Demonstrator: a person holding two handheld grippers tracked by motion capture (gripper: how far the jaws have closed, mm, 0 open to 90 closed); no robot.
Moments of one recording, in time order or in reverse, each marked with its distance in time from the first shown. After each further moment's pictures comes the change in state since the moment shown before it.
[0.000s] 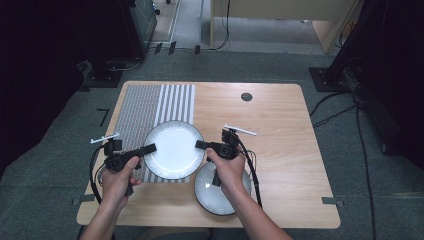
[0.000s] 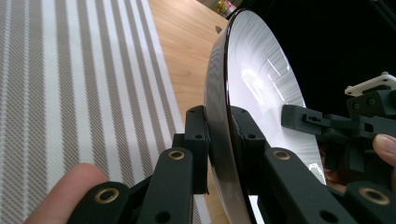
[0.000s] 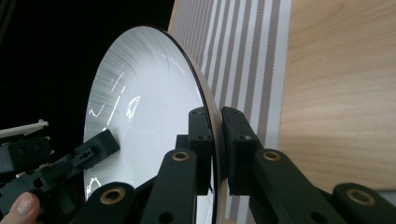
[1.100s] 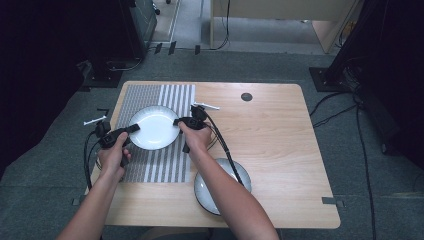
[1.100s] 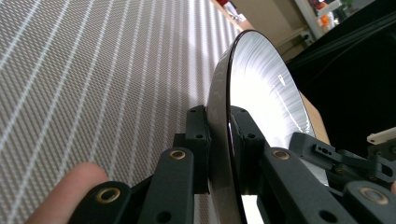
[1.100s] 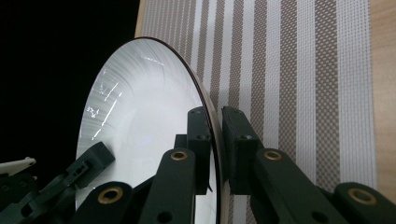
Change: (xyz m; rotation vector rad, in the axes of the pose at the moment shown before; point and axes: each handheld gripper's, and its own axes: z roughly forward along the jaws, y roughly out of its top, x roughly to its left) left arm 0.114 0.052 0.046 -0.122 0.152 -0.236; right arm -0.002 0.061 0.151 0.031 -0.109 0.048
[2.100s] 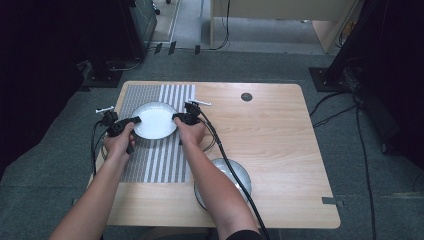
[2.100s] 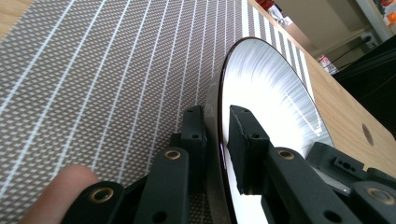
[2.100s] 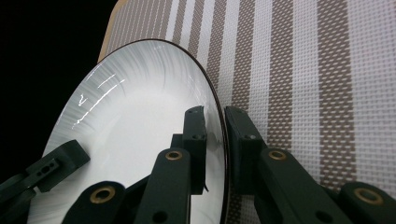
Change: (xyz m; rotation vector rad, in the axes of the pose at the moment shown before) left arm 0.003 0.024 0.045 -0.020 0.191 0.060; right arm -0.013 0.018 0.053 -0.084 -0.066 -0.091
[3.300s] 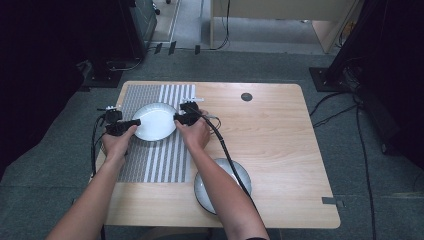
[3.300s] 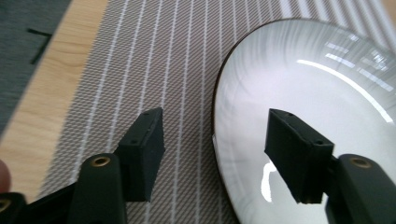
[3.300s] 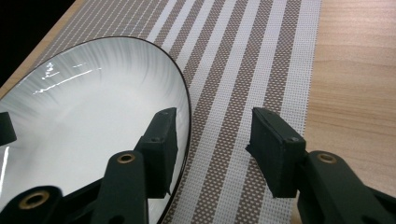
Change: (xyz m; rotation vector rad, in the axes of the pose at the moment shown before) left arm -0.017 -0.003 -0.010 0.045 0.285 0.332; right arm 0.018 -0.001 -0.023 -0.059 -0.196 -0.393
